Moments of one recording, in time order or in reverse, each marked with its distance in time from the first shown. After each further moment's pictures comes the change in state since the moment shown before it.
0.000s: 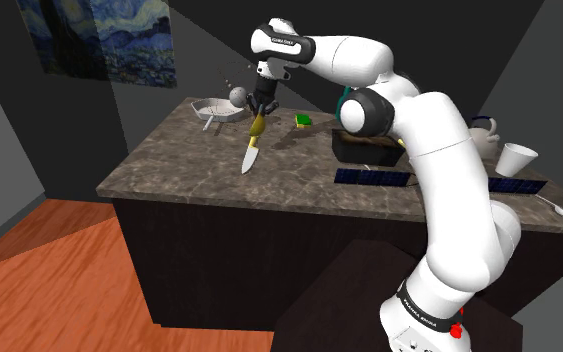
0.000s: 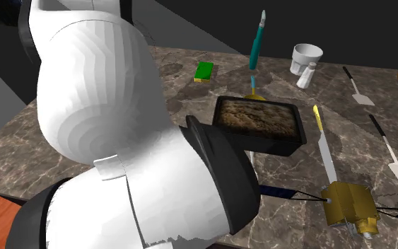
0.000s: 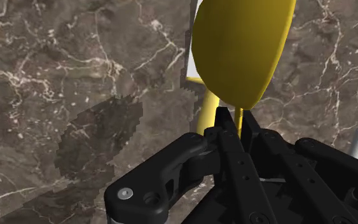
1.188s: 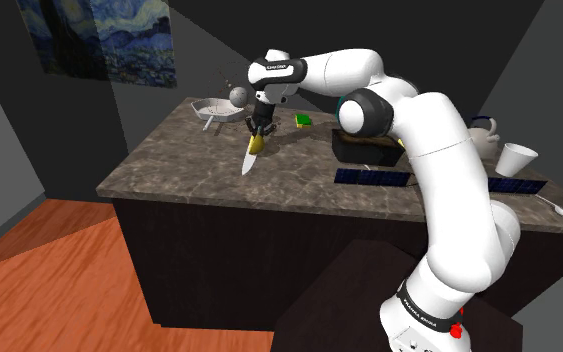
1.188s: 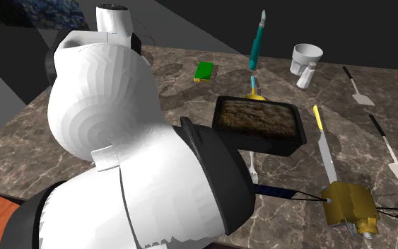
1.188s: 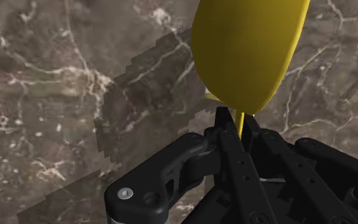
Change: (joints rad) arm 0.017 0.002 0.000 -0.229 0.013 0.233 -0.049
